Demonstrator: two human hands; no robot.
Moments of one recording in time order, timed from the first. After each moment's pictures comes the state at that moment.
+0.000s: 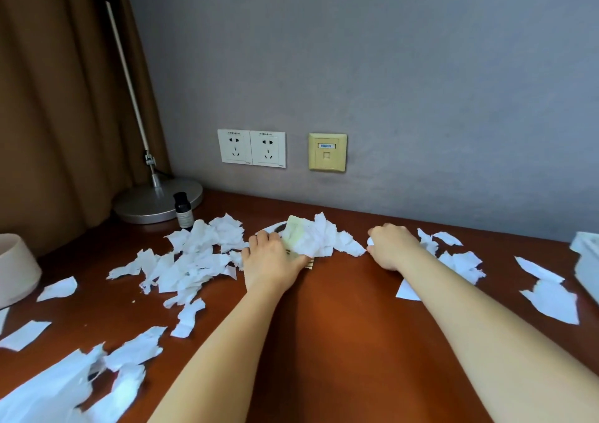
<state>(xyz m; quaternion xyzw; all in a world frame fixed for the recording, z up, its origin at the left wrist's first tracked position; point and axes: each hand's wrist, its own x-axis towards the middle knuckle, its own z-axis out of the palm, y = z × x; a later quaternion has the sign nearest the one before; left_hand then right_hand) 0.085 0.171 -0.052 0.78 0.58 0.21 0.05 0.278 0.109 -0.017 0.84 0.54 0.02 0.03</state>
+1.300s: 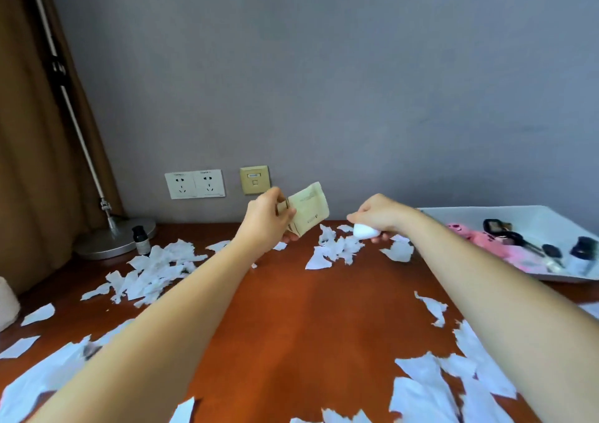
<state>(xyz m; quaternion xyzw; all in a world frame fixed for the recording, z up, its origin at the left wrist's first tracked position) 0.105 0.007 0.093 0.83 0.33 0.33 0.31 0.291 -0.096 0.099 0.84 0.42 -0.19 -0.28</state>
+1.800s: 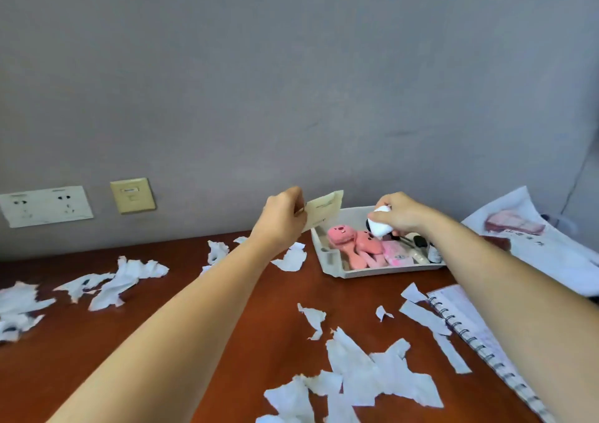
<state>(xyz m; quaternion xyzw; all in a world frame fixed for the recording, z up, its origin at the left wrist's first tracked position) 0.298 -0.085 0.085 0.91 0.17 0.30 0.23 0.455 -0.253 0.089 0.88 0.31 -0.08 -0.35</state>
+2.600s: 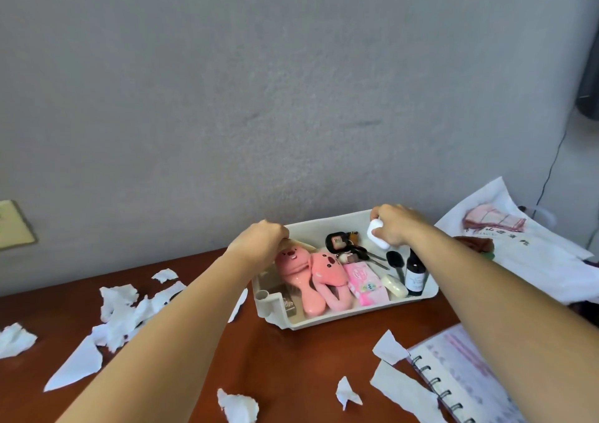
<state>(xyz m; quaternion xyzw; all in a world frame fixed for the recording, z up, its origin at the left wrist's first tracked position) 0.456 -0.051 0.032 0.99 0.12 0.10 0.00 0.607 -0.252 0.040 0.96 0.25 0.03 -0.10</state>
